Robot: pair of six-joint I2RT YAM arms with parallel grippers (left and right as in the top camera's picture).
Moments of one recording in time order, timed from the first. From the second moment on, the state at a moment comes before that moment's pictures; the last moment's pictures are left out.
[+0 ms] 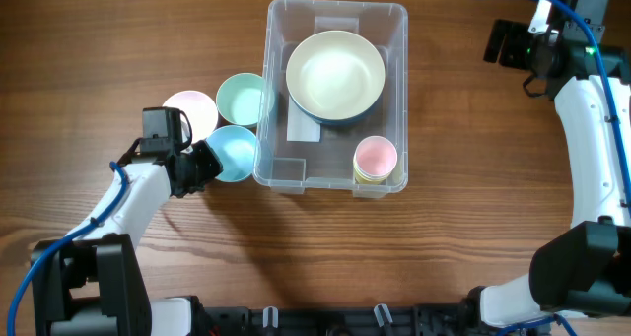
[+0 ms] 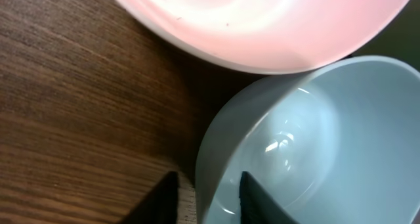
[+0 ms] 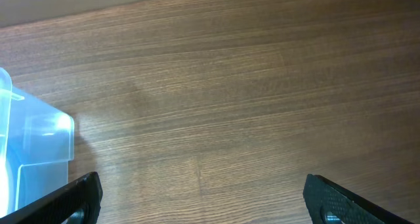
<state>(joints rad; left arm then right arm) 0.06 1.55 0.74 -0.44 0.20 -0.55 -0.15 1.68 1.53 -0.71 0.05 0.04</state>
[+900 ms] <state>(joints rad) 0.06 1.15 0.84 -0.80 0.03 -0.55 -0.15 1.68 1.53 -0.71 0.05 0.04</state>
